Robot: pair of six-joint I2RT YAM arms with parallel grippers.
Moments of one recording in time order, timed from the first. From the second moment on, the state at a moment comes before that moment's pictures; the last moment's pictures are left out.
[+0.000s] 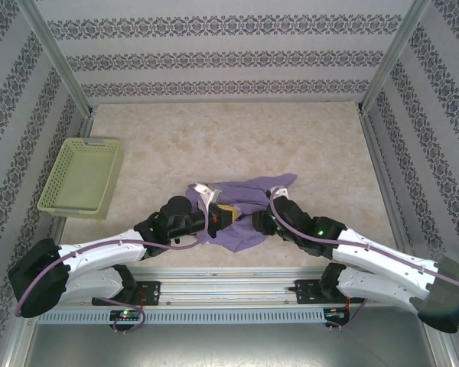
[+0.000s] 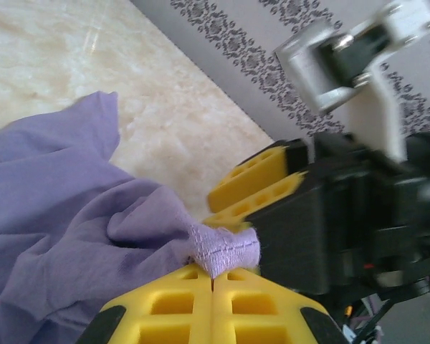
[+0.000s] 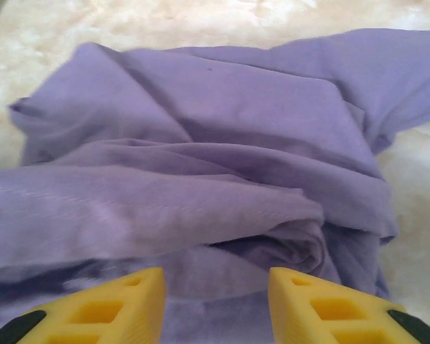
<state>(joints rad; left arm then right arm) -0.88 1.14 0.49 0.42 0.23 -0.54 0.93 0.94 0.62 -0.49 0.23 0.71</state>
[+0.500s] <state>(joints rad) -0.85 1.07 0.46 0.50 0.25 -0.59 0.90 1.14 0.62 -0.51 0.35 0.84</state>
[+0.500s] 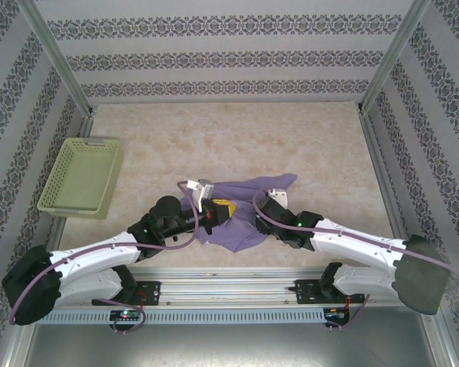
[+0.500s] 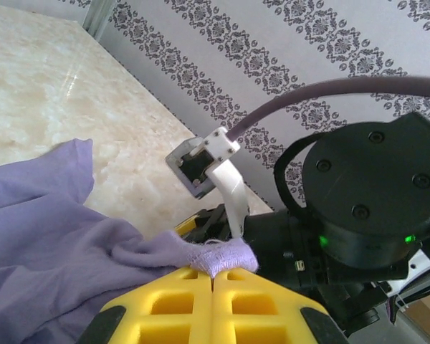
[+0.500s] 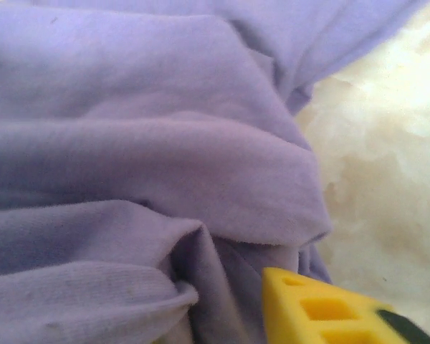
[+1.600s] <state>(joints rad) -0.80 1.19 0.51 0.55 0.34 -0.65 0.87 0.72 0.57 -0.58 0.21 0.58</state>
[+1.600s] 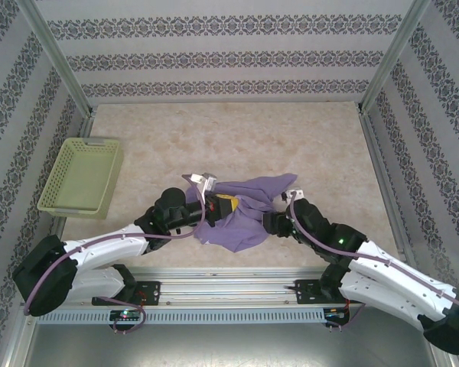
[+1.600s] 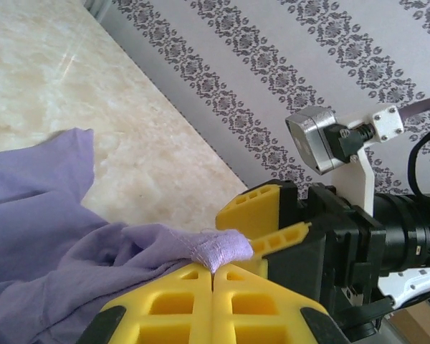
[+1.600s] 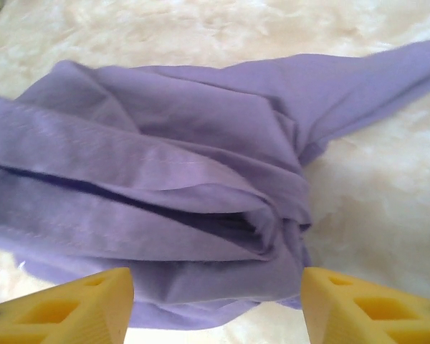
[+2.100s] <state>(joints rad) -0.86 1.16 0.57 0.47 0.34 -0.57 0.97 0.83 0.63 -0.33 0.18 0.27</state>
